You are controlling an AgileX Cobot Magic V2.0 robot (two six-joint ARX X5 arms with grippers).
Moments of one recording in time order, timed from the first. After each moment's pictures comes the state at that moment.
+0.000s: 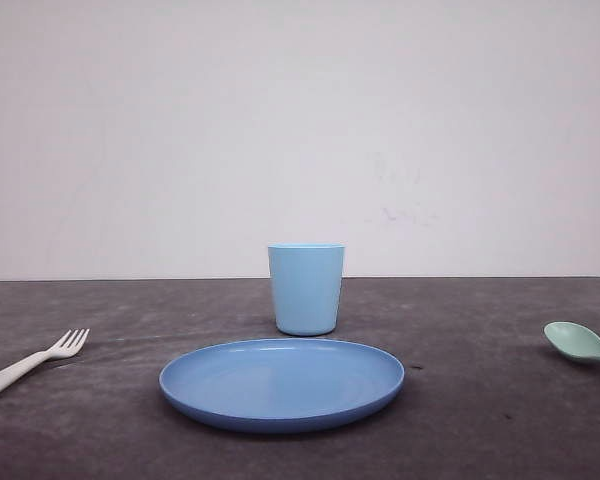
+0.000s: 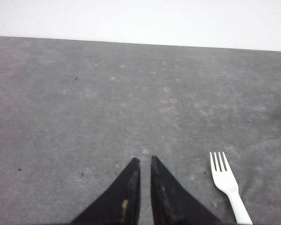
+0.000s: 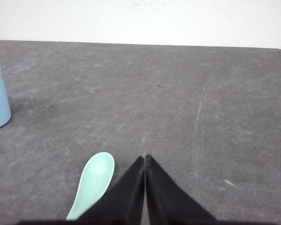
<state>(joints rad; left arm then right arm) -0.06 0.01 0.03 -0.18 -0.03 -0.06 0.05 0.01 0.02 -0.17 -0.09 0.05</state>
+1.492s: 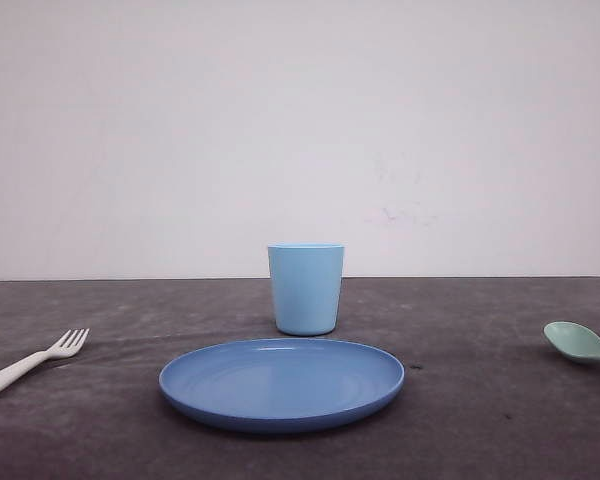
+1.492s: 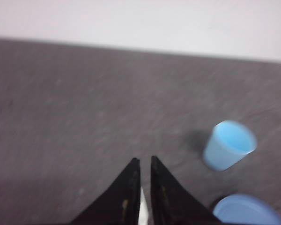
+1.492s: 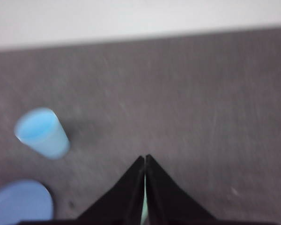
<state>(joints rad) -0.06 0.68 0.87 -0.59 0.20 -0.11 0.05 0.71 0.89 -0.74 -0.13 0.13</state>
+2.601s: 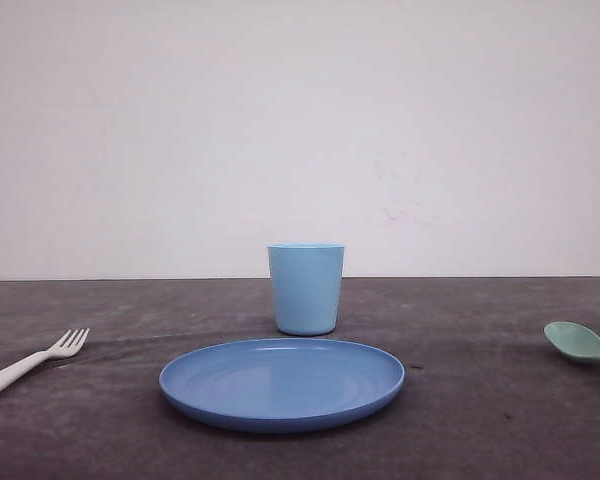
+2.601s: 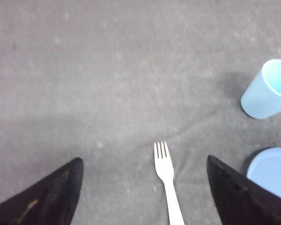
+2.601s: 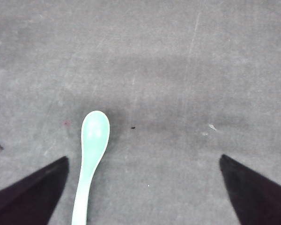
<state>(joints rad) -0.10 0.86 0.87 -0.67 0.13 -0.05 0.05 0.97 0.89 -0.79 -0.05 0.08</state>
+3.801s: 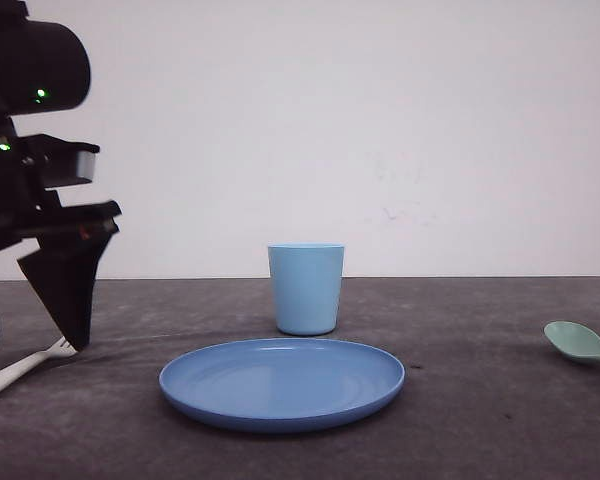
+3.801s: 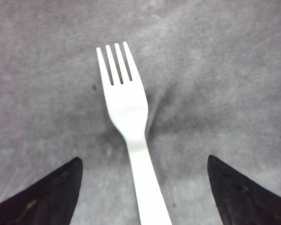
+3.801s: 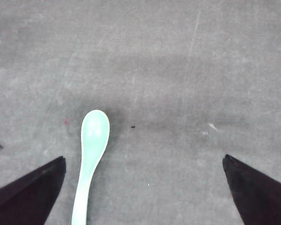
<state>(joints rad) -0.39 1.48 0.87 -0.57 -0.02 -0.15 0.05 0.97 0.89 -0.80 -0.05 0.08</state>
